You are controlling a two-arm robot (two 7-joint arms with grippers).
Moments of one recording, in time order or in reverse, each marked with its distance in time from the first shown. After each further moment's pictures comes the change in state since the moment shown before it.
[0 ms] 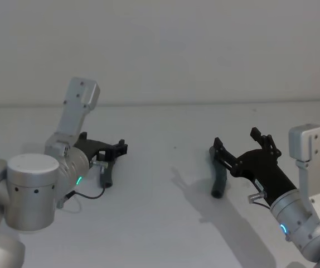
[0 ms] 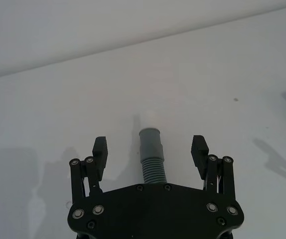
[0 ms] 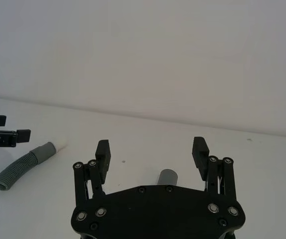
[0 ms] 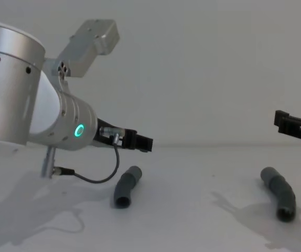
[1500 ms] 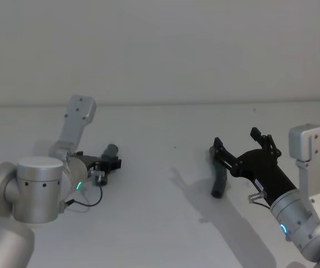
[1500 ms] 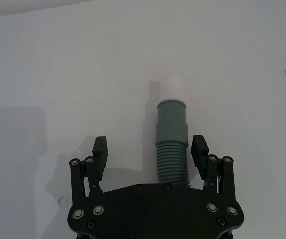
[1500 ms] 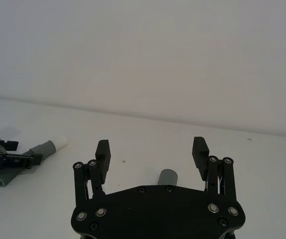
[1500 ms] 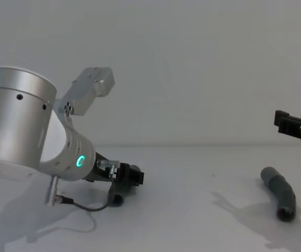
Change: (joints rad) left arm -0.061 -0.056 -0.036 0.218 0.012 0.010 -0.027; right arm 0.000 0.000 0.000 0.000 0.000 0.000 0.000
